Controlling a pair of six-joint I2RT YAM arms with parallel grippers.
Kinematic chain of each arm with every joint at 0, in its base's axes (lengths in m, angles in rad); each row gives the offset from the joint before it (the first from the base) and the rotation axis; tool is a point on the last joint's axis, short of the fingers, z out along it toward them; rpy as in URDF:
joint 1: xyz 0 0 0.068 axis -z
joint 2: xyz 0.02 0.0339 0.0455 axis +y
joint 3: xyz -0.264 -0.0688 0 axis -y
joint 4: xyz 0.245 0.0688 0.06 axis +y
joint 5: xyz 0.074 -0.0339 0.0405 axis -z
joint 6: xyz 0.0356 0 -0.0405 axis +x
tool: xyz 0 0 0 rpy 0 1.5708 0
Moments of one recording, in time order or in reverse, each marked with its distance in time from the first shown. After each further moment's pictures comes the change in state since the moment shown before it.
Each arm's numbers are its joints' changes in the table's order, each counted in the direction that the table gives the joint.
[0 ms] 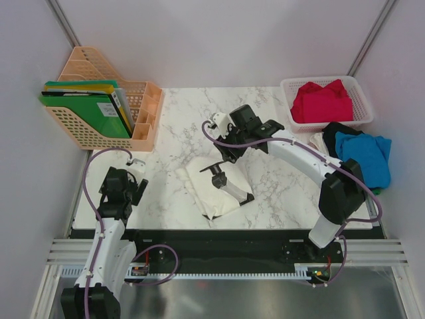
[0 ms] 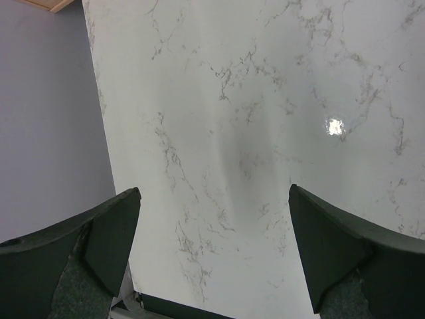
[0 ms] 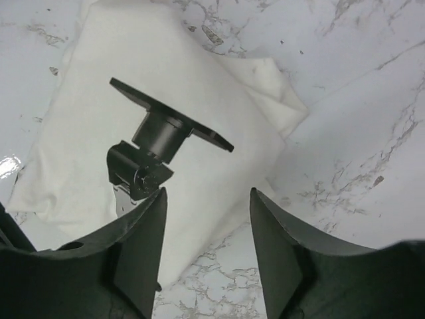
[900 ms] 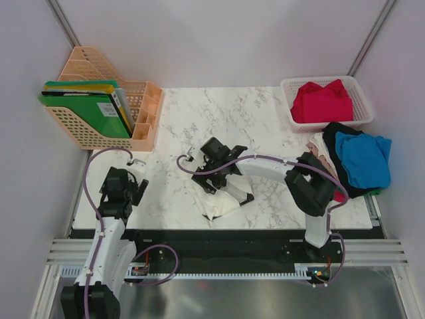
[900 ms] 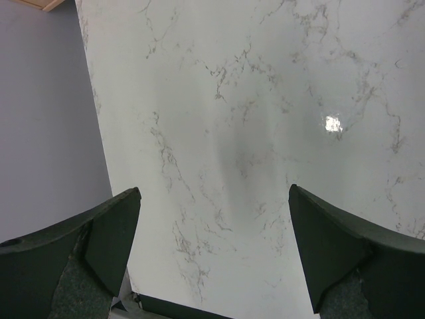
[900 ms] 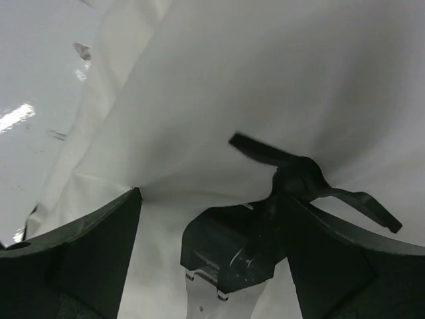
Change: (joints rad) left arm 0.000 0.013 0.000 0.000 0.007 0.000; right arm -0.226 0.169 -0.119 -0.167 0.078 0.112
